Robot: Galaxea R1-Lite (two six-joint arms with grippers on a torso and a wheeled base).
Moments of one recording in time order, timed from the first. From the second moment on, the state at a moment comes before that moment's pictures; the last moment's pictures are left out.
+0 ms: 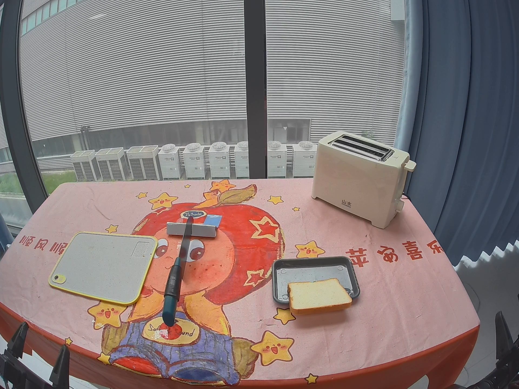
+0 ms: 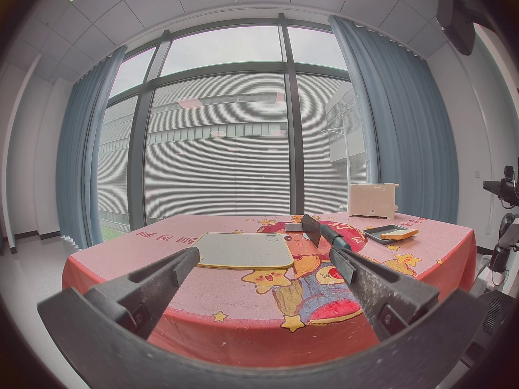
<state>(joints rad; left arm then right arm) -0.01 0.02 -0.02 0.00 -0.02 0.01 0.00 0.02 -0.02 -0.11 0.08 0.13</state>
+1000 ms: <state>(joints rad) -0.01 0.02 -0.02 0.00 -0.02 0.01 0.00 0.02 -0.02 -0.07 0.23 1.37</state>
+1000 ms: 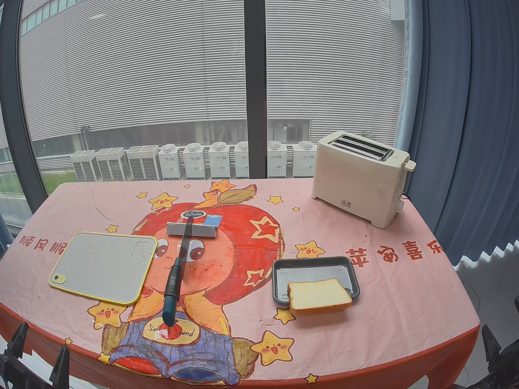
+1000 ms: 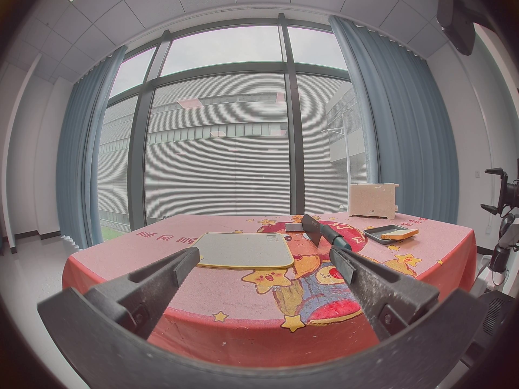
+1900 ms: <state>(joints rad) -0.01 0.02 -0.02 0.00 -0.02 0.01 0.00 0.03 -0.02 -0.09 0.46 1.40</state>
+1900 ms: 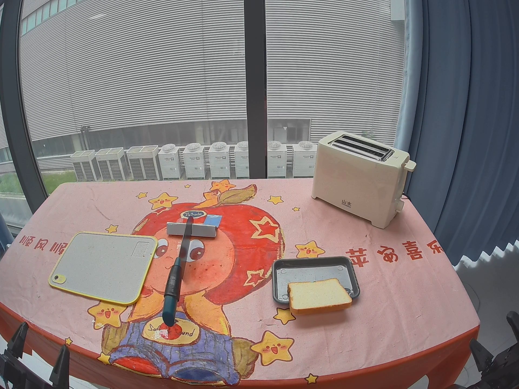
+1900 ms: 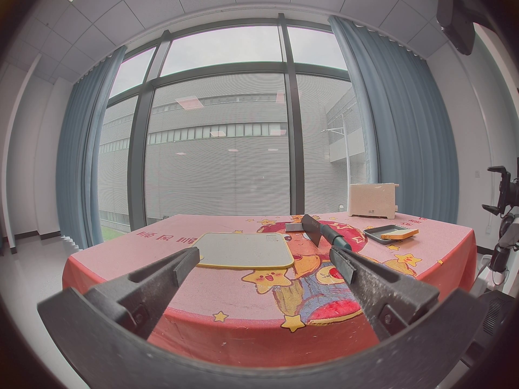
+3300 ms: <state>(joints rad) -0.01 0.02 -0.02 0.00 -0.02 0.01 0.12 0.95 -0.02 -0.87 0.45 1.41</state>
